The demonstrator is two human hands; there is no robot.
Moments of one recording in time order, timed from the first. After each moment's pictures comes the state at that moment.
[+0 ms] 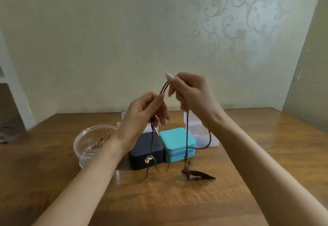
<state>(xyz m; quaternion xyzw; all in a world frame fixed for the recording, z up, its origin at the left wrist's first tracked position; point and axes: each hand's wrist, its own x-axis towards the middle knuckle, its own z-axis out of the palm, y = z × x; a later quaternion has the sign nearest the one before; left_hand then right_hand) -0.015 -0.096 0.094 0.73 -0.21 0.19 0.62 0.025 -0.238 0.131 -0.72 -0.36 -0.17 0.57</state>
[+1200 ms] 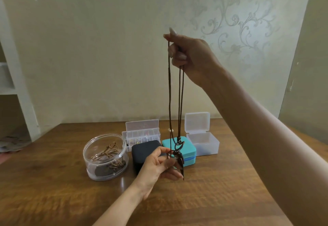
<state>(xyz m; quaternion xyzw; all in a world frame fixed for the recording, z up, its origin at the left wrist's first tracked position) -0.025 -0.106 -0.001 0.67 -0.10 0.02 0.74 0.031 -0.220 0.234 -0.52 -0.36 0.01 0.77</state>
